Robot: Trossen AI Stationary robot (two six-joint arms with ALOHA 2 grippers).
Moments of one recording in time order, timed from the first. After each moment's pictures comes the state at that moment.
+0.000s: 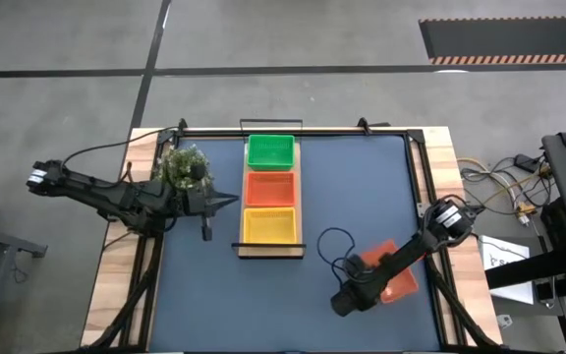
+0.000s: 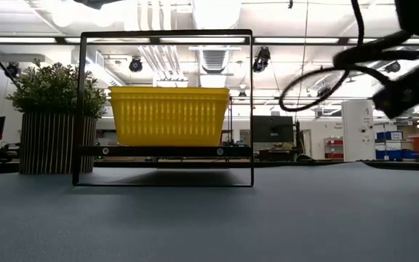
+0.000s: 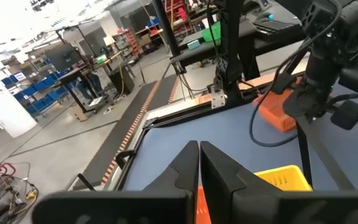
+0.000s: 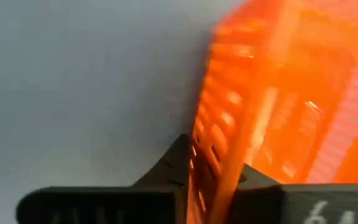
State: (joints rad) left arm -0.25 0.77 0.65 0.04 -0.45 0.35; right arm 0.62 2.02 1.30 -1.22 -0.08 1.51
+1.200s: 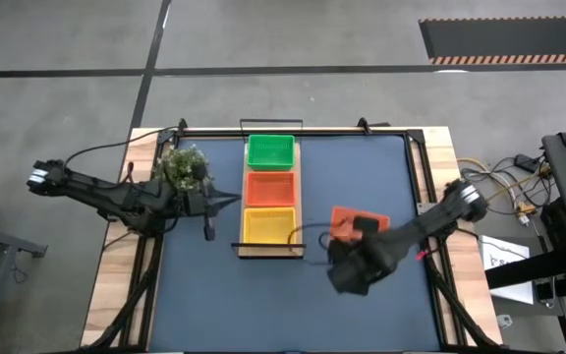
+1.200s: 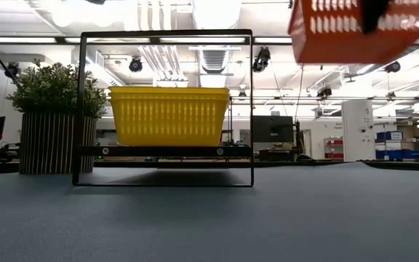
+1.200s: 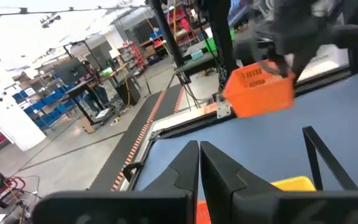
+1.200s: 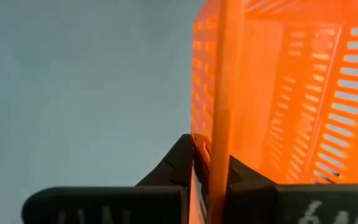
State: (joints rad) left arm -0.25 0.79 0.65 0.12 -0.45 0.41; right arm 0.50 1.82 1.76 -1.57 0.21 0.71
